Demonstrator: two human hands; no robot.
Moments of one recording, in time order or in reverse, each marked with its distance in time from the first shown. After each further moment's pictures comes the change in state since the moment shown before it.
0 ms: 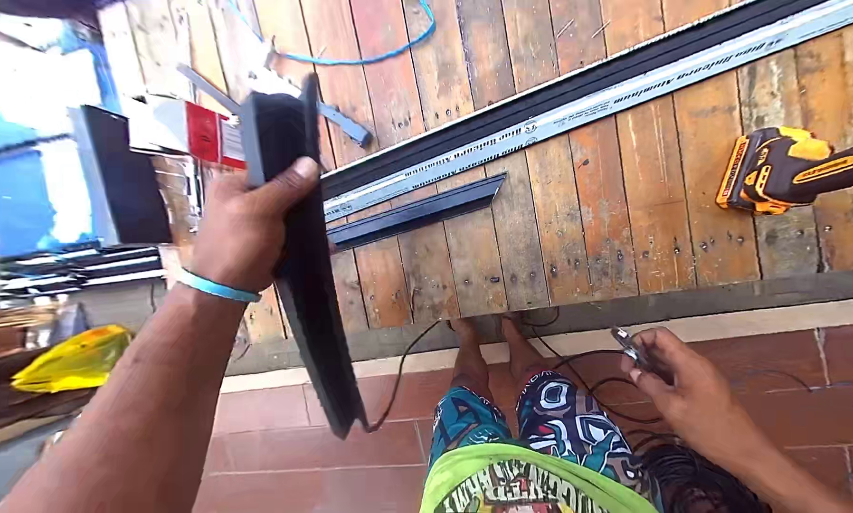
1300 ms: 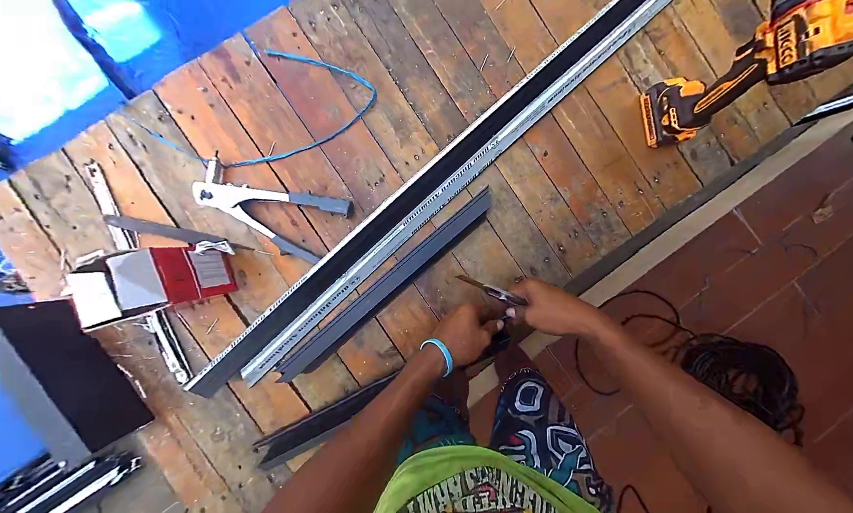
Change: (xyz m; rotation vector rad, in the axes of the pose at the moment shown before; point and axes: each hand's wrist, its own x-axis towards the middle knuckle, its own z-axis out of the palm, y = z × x) left_hand -0.004 -0.121 0.116 0.541 -1.211 0.228; right_hand 0.113 -0.139 0.154 0.021 -0.252 0.169
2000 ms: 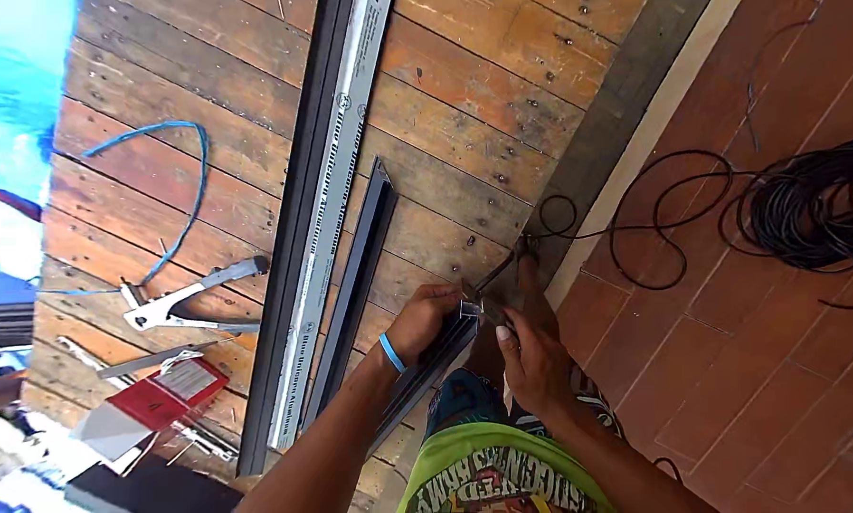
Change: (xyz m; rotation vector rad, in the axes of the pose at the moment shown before) left_hand 0.017 0.007 -0.006 -0.423 -0.148 -0.133; right_hand -0.023 0.042 0.211 0.356 1.158 0.083
